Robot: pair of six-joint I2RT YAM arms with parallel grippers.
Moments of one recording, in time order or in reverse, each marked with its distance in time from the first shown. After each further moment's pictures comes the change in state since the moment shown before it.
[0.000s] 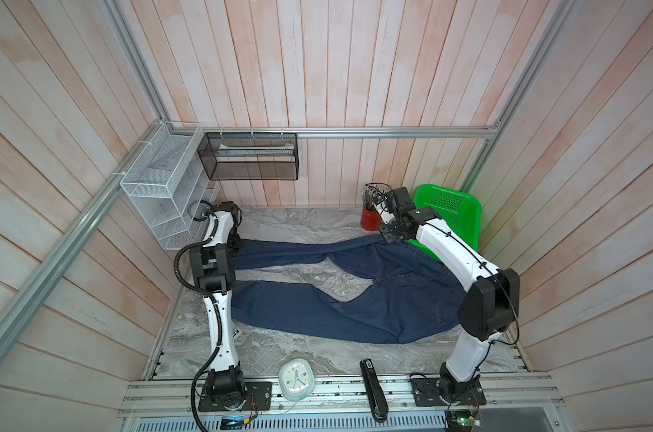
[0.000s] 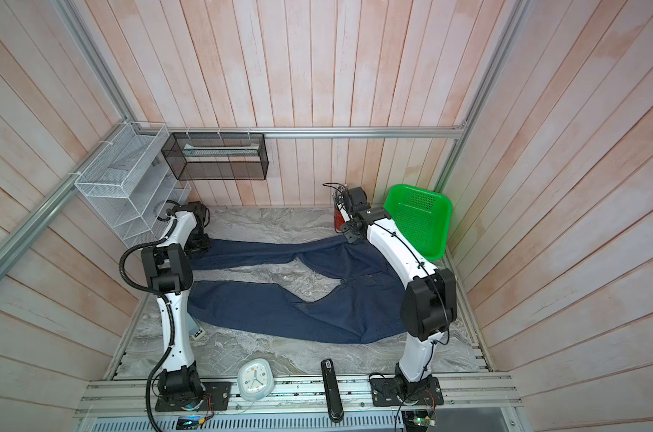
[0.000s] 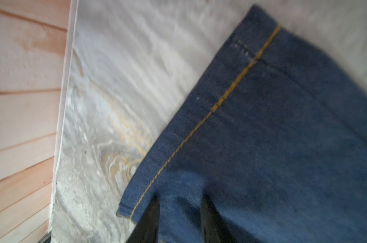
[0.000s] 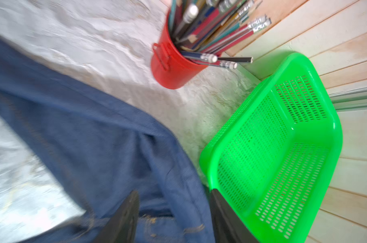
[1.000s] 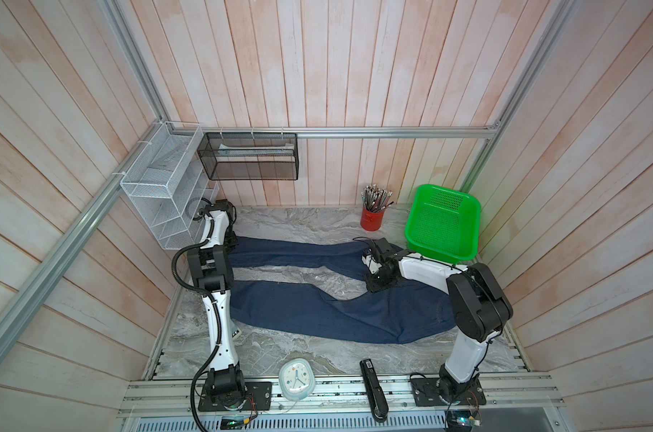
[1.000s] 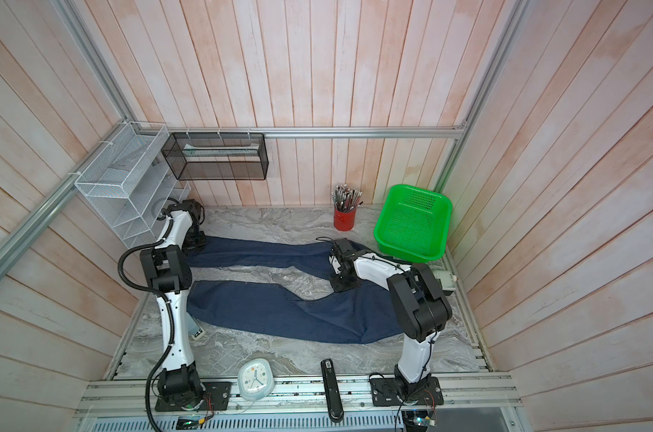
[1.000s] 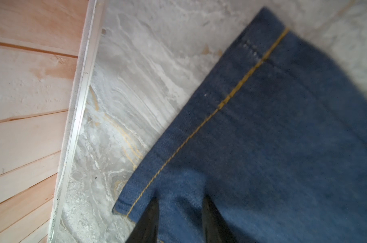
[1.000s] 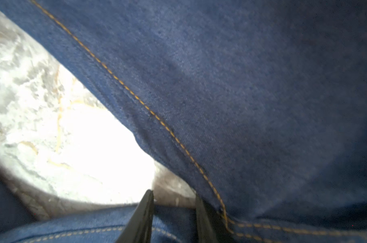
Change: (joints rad) left arm 0.029 0.032 0.063 -0.005 0.012 0.031; right arm 0.078 0.037 -0.553 0.228 -0.322 0.344
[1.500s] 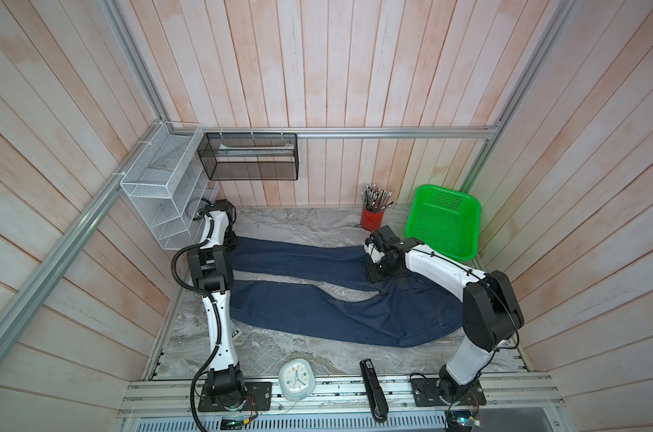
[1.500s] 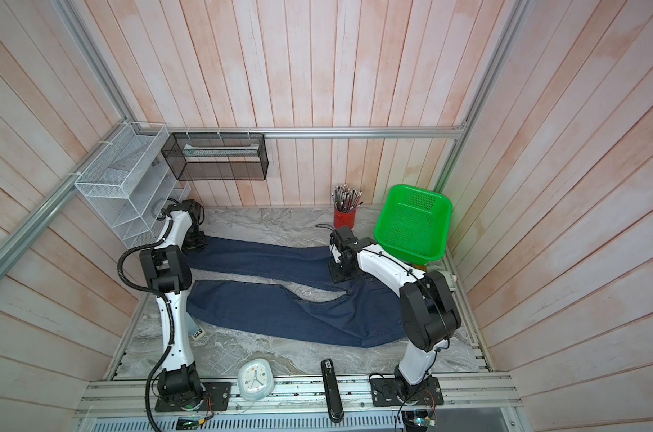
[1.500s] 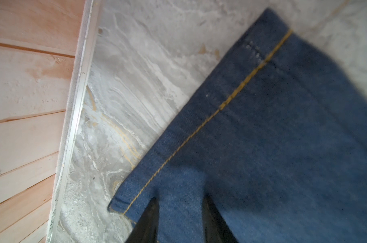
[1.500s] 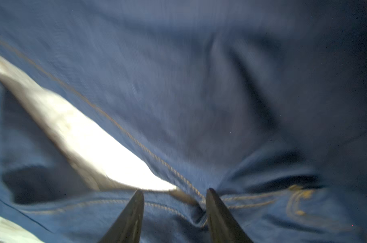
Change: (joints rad) left arm 0.001 -0.002 0.000 0.001 0.016 0.005; right arm 0.007 -0.052 0.228 -0.168 0.028 0.037
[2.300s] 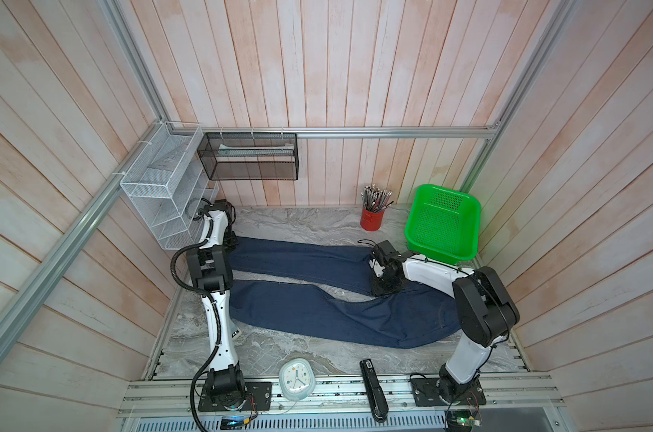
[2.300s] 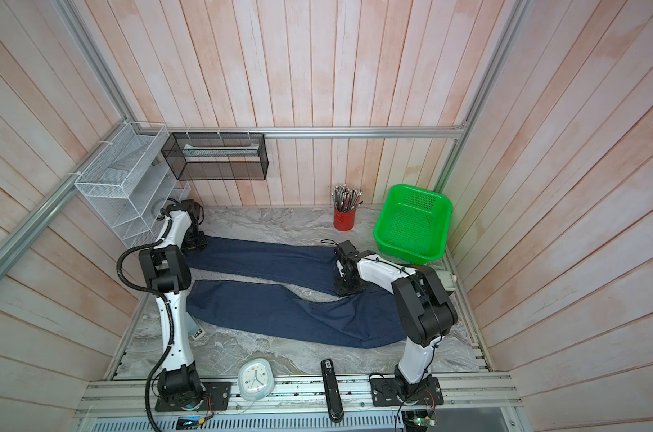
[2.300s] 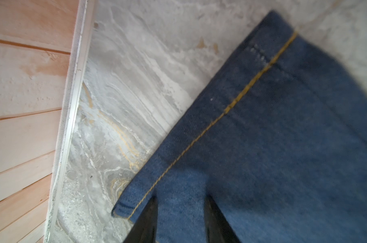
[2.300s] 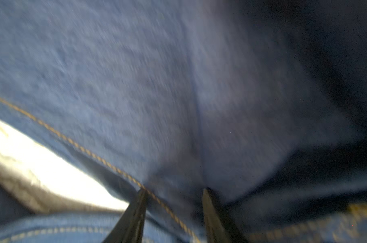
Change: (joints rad) left arm 0.004 -0.008 -0.011 0.000 0.014 0.002; right arm -0.016 0.004 -0.225 0.066 0.012 0.071
